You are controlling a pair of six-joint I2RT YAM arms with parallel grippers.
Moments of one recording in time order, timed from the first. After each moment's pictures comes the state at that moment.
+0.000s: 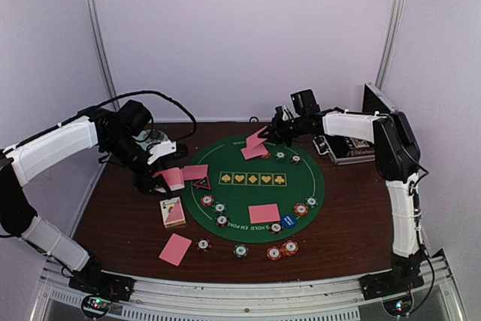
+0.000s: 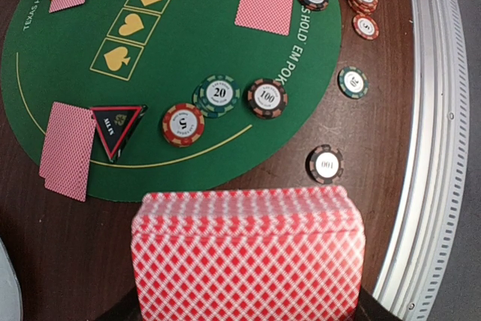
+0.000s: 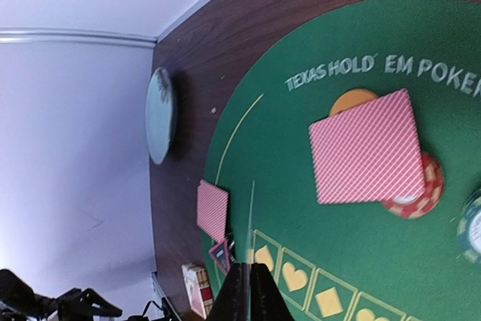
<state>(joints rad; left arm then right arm) -0.47 1.43 1.23 -1.05 0.46 0.75 0.45 2.21 1.75 -0.17 -0.62 0.88</state>
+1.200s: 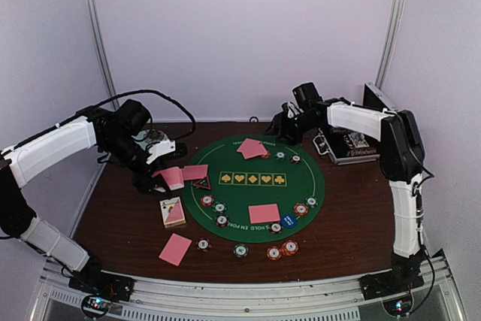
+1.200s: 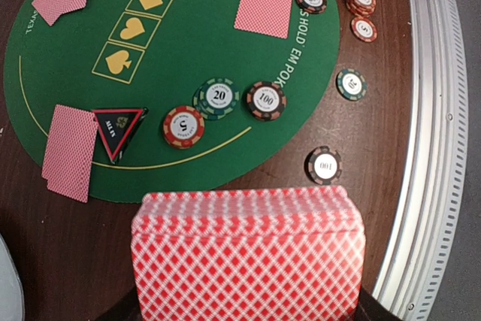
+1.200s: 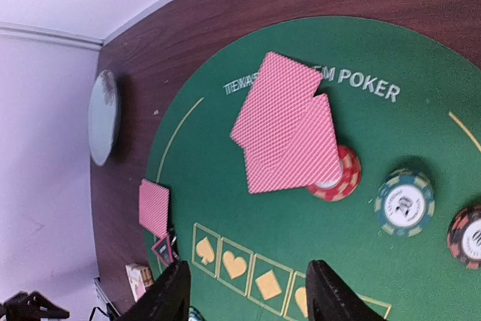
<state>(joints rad) -0.47 1.42 1.23 -1.05 0.47 0.75 0.43 2.24 1.91 -0.50 -0.42 0.67</state>
